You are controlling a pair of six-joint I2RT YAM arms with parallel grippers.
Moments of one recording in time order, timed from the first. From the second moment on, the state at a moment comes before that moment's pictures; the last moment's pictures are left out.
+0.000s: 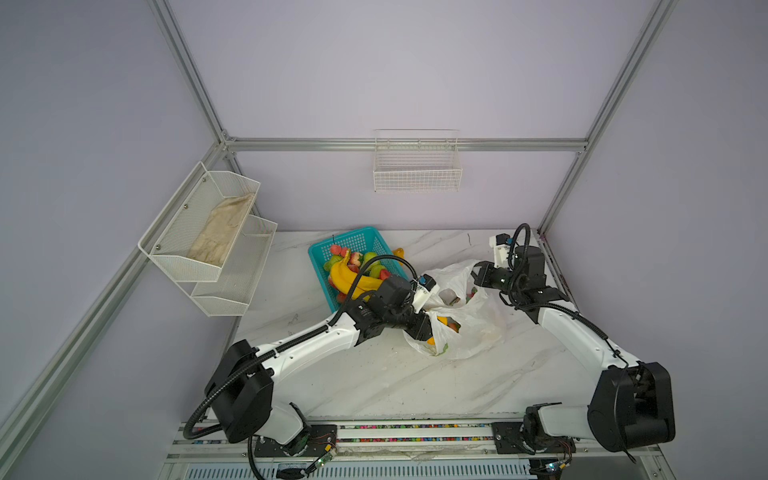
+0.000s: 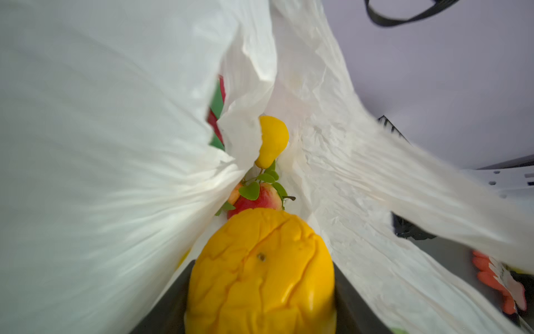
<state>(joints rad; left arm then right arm) -0.84 1.51 1.10 -0.27 0.37 -0.25 0.16 1.33 0.94 -0.07 -0.48 0.43</state>
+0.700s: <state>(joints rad) -0.90 1.59 1.15 -0.14 0.05 -0.23 0.16 1.28 0.92 -0.10 -0.42 0.42</state>
